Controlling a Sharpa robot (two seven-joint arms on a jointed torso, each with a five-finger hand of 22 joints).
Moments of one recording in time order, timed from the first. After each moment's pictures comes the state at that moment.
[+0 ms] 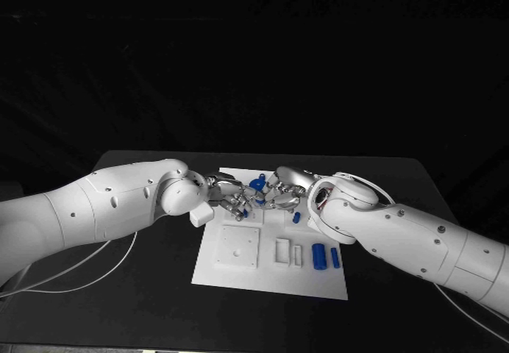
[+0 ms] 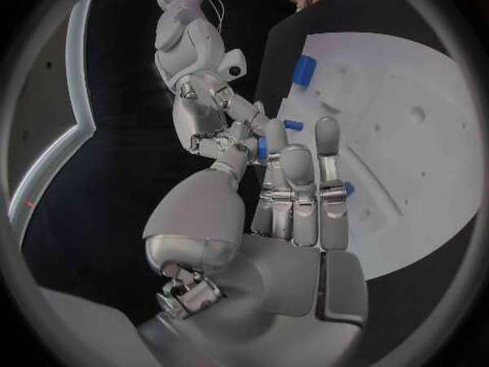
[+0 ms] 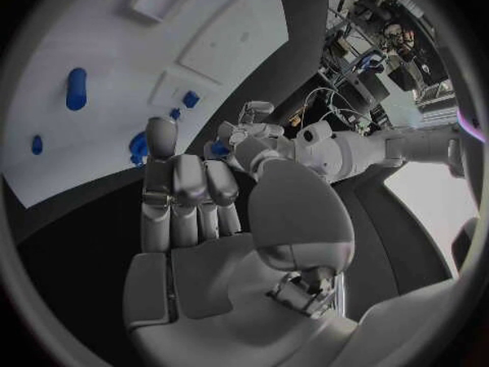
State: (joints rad) left arm 1.31 -0.64 -0.15 1.21 -0.24 0.16 -0.25; left_hand 1.07 0.12 0.20 -0.16 0.53 1.08 0.03 0.28 0.77 1.39 -0.05 0.44 0.24 1.31 -0.11 1.25 0.37 0.02 1.29 -0.13 0.22 1.31; right arm 1.03 -0.54 0.20 1.39 -1.47 -0.13 -0.21; right_hand 1.19 -0.03 0.44 -0.20 0.25 1.19 0.07 0.06 0.06 1.39 -0.03 1.10 1.21 1.41 -0.08 1.06 1.31 0.10 1.43 -0.10 0.43 1.16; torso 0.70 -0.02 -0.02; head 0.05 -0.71
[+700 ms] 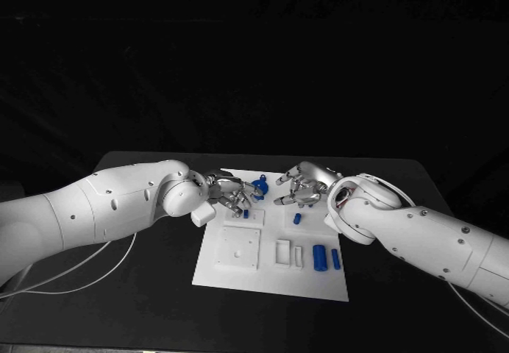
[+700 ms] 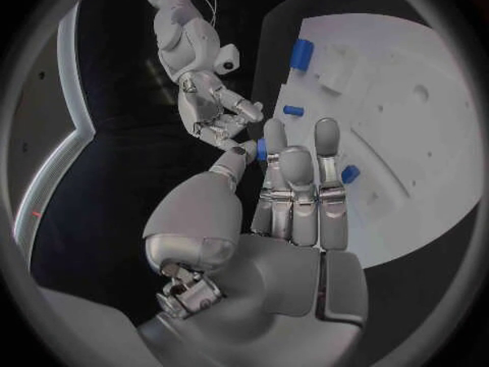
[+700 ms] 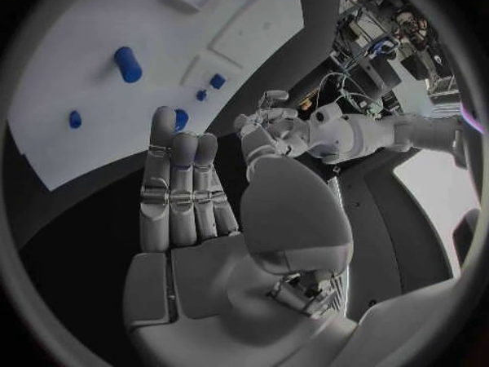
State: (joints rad) left arm 1.31 -0.65 -0.15 1.22 -0.29 0.08 -0.23; left_hand 1.03 0.12 0.21 -0.18 0.55 1.09 0.04 0.19 0.99 1.38 -0.05 0.46 0.25 1.32 -0.11 1.25 0.39 0.01 1.28 -0.13 0.28 1.31; right arm 1.03 -0.63 0.20 1.39 -1.40 -0.24 -0.18; right_hand 1.28 -0.10 -0.02 -0.06 0.40 0.91 0.12 0.06 0.06 1.19 0.02 0.77 0.73 1.21 -0.03 0.73 0.93 0.11 1.41 -0.05 0.11 0.81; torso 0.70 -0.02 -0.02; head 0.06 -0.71
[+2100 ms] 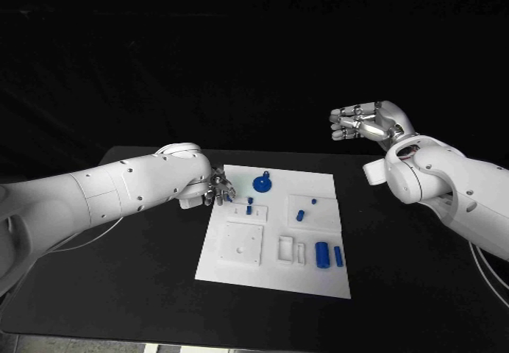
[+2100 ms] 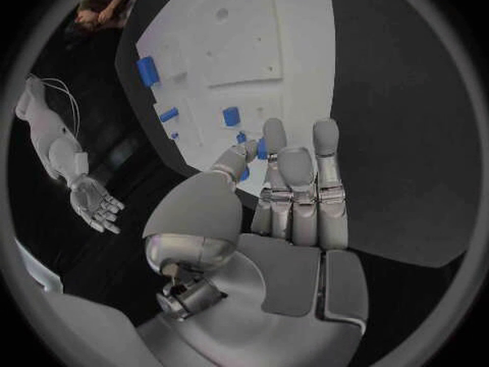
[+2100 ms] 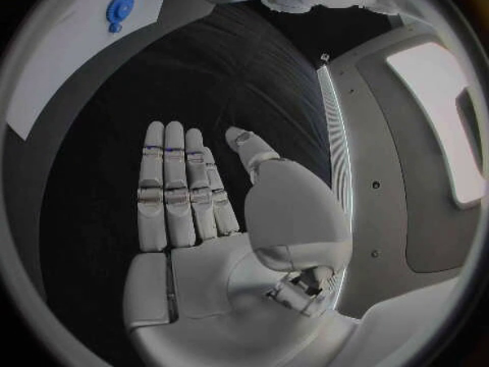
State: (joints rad) left arm 1.35 -0.55 -0.17 1.10 -1.02 0.12 -0.55; left_hand 1.04 0.11 0.22 -0.19 0.59 1.10 0.06 0.16 1.01 1.42 -0.06 0.44 0.25 1.36 -0.12 1.23 0.39 0.02 1.29 -0.14 0.31 1.31; right arm 1.06 -0.74 0.39 1.33 -0.77 -0.40 0.10; right_hand 1.19 -0.06 0.20 -0.09 0.50 1.03 0.13 0.06 0.06 1.31 0.06 0.07 0.06 1.32 0.05 0.08 0.17 0.09 1.23 0.04 0.07 0.07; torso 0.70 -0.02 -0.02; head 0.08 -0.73
